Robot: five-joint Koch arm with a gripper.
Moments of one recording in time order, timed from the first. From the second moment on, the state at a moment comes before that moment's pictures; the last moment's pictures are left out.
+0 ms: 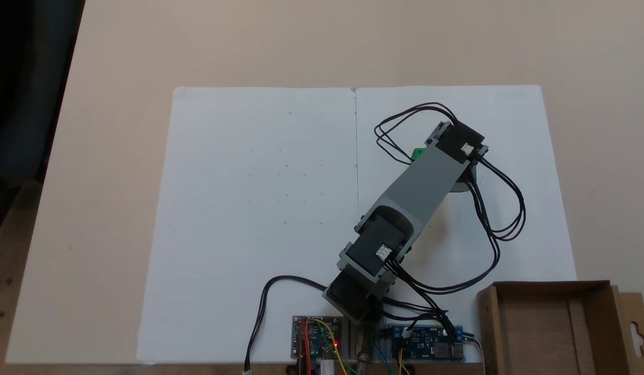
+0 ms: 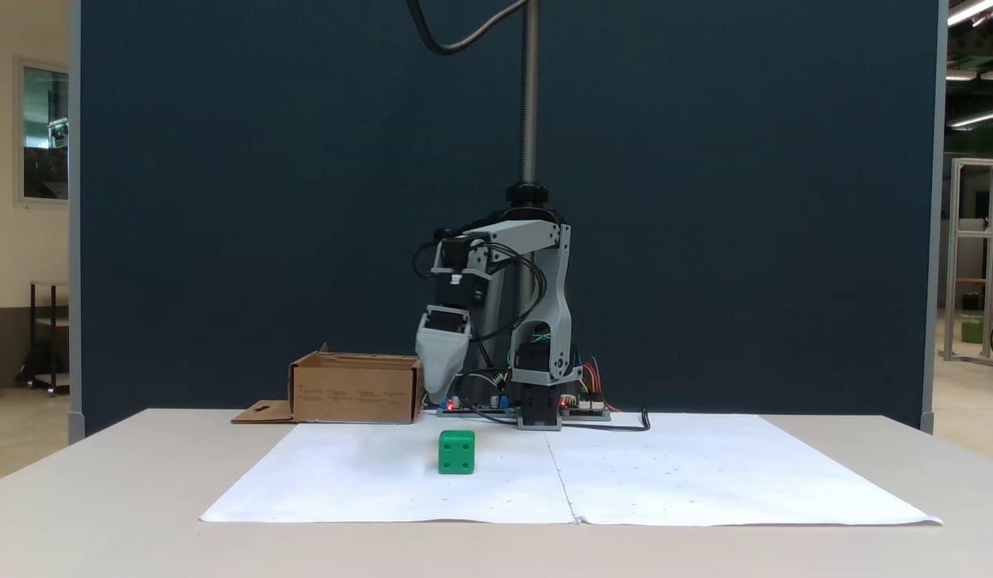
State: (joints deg) arm 37.9 94.9 106.1 36.7 -39.6
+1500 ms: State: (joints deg) arm 25.7 83.5 96.2 52.0 -15.9
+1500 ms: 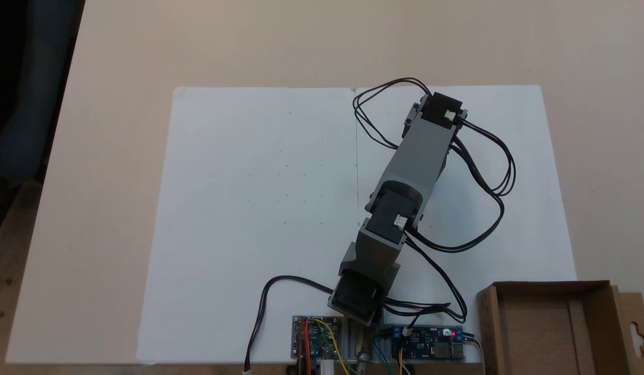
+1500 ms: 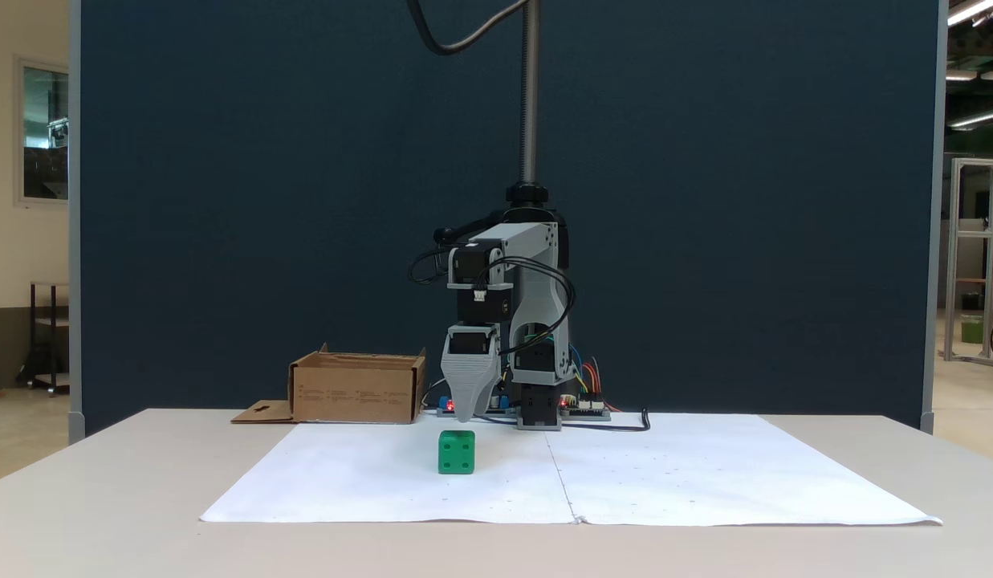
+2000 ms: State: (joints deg) arm 24.0 79.3 94.0 52.1 -22.0
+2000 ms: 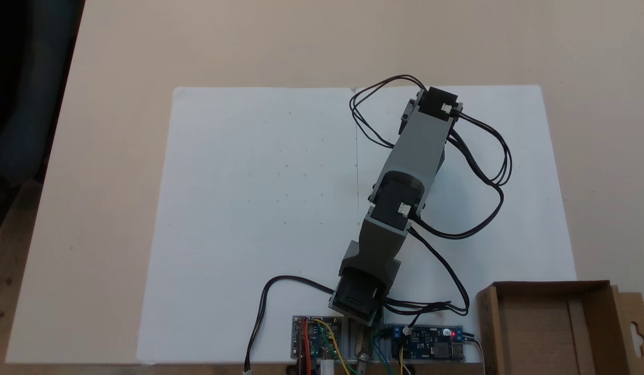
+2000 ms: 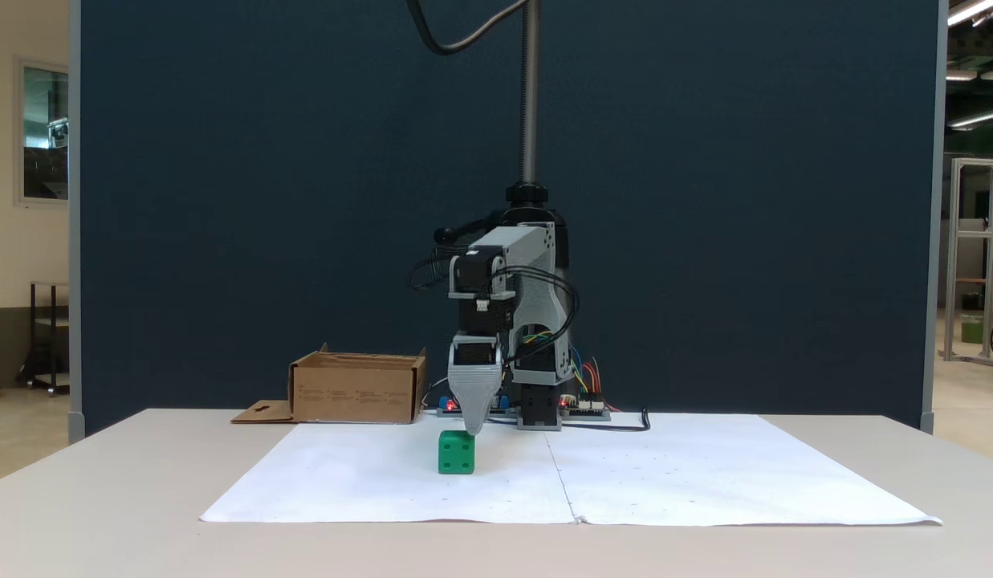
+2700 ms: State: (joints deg) arm 27.0 72.9 91.1 46.9 -24.5
